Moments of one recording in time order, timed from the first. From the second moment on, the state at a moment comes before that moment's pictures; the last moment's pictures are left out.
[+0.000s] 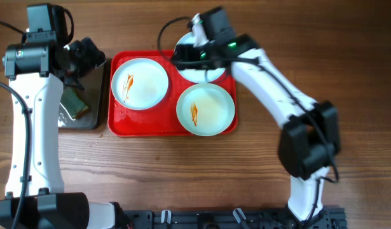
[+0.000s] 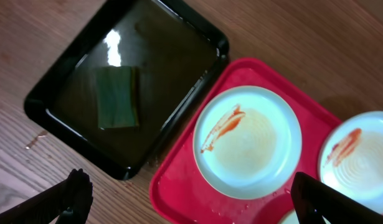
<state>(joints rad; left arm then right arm) 0.09 1.59 1.67 -1.19 -0.13 -0.51 0.52 2.08 1.74 -0.62 -0.36 0.43</state>
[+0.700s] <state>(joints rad) 0.16 1.76 1.67 -1.24 -0.14 -0.57 0.69 2.32 1.74 -0.39 -0.07 0.53</state>
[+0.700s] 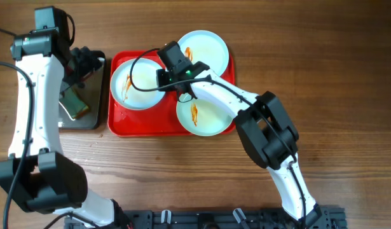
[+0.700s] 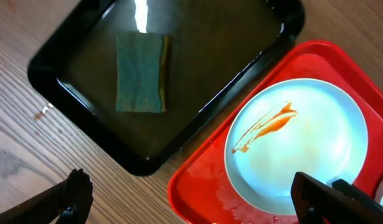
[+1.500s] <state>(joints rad) 0.34 1.85 1.22 -0.61 -0.17 -0.45 0.69 2.35 1.80 -0.53 -0.07 0.56</state>
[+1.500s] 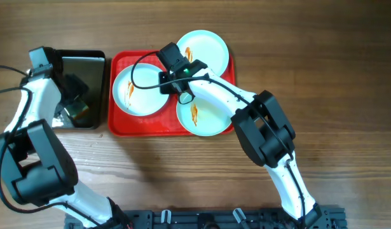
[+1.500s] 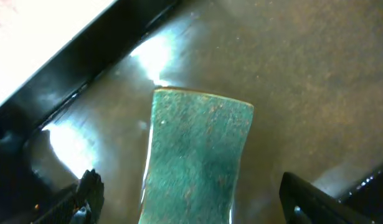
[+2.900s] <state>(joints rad) 0.01 2.01 1.33 -0.55 0.02 -0.18 0.69 2.35 1.80 -0.52 -0.07 0.54</state>
